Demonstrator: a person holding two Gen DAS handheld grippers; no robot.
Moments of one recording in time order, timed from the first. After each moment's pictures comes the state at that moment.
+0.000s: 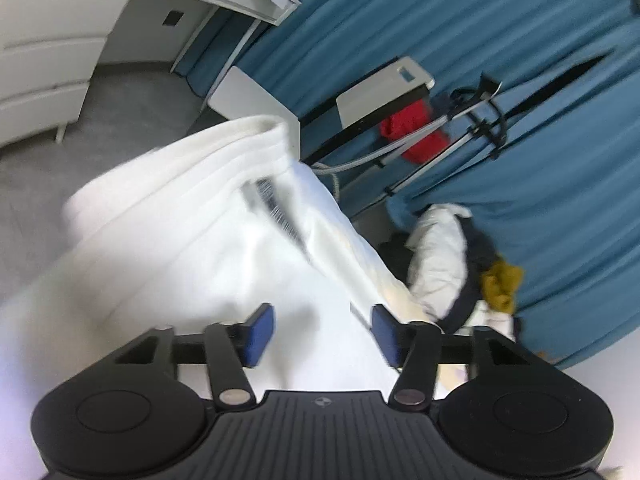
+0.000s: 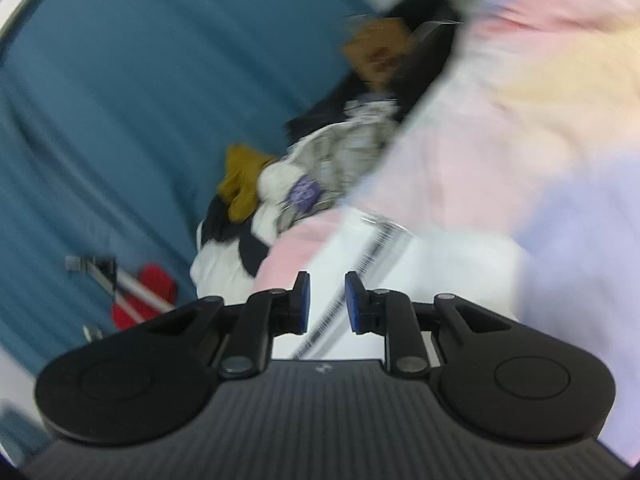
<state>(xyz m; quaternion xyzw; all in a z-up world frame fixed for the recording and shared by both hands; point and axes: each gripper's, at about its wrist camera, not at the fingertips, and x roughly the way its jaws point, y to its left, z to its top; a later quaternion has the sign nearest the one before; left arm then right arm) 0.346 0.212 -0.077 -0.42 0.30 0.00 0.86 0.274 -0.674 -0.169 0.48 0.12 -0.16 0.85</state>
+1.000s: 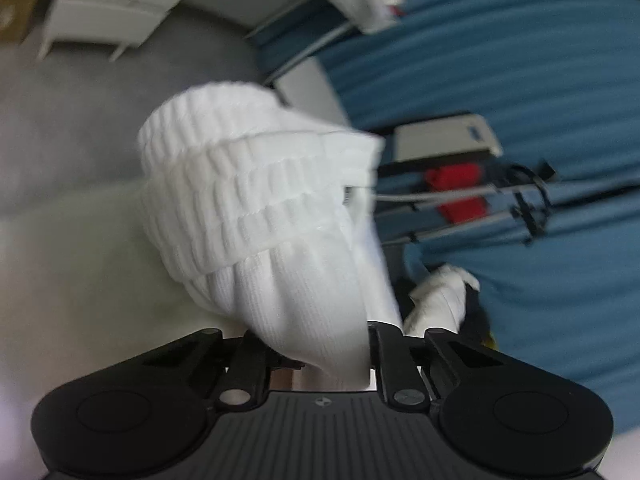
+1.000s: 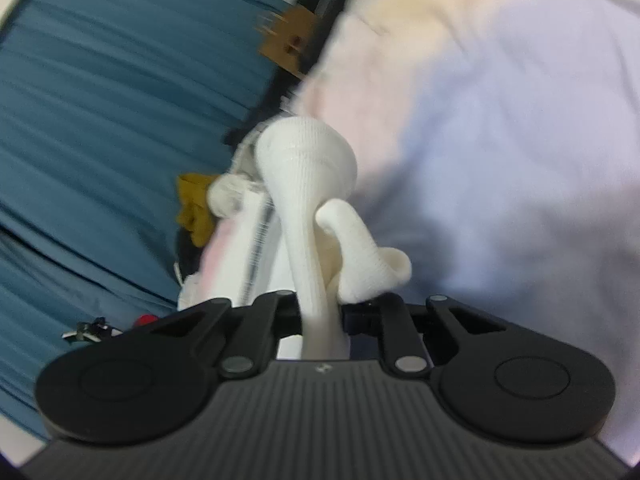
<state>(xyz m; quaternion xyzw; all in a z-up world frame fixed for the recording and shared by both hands) 0.365 0.266 -0.106 -0.55 0.29 0.06 0.78 0.295 -0.680 -0.240 0.55 0.10 -0.18 0.81</state>
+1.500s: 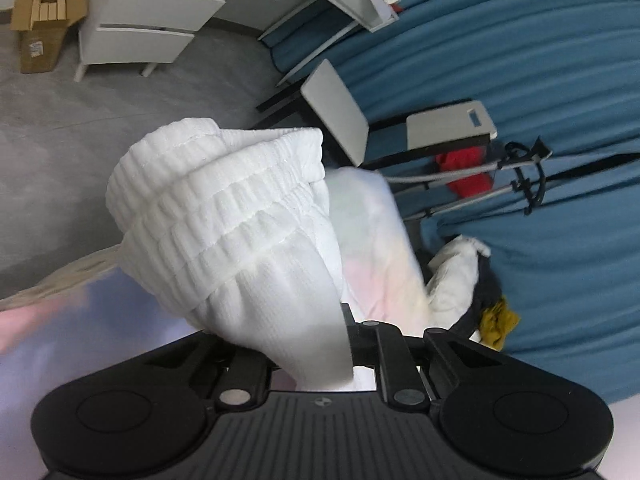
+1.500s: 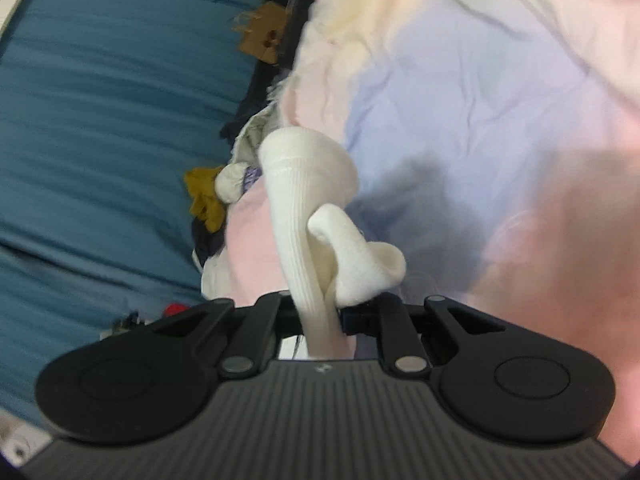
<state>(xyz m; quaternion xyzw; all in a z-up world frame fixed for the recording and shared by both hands) 0.188 0.340 -0.061 -0.50 0.33 0.06 0.80 0.147 -0.666 -0.218 0.60 0.13 -0.16 0.77</state>
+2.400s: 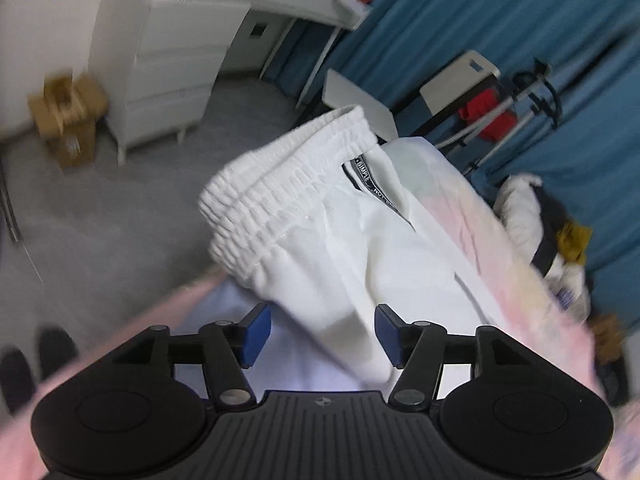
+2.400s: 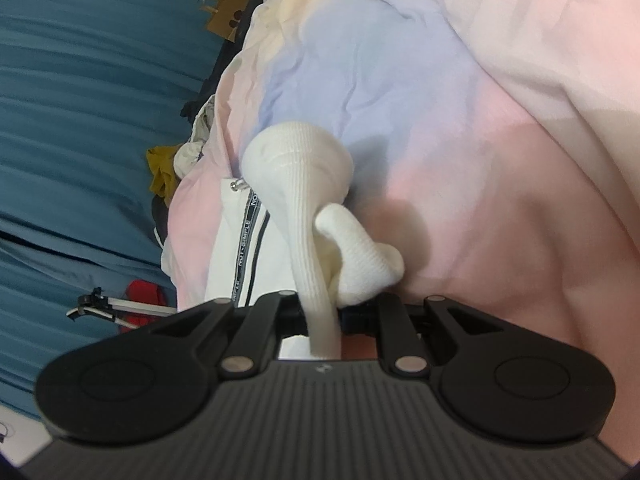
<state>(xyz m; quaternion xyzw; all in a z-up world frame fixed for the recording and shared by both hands) 0.068 0.291 -0.055 -0.29 0.36 0.10 0.88 0.110 -0.675 -0.279 0.61 0.18 -0.18 0.75</state>
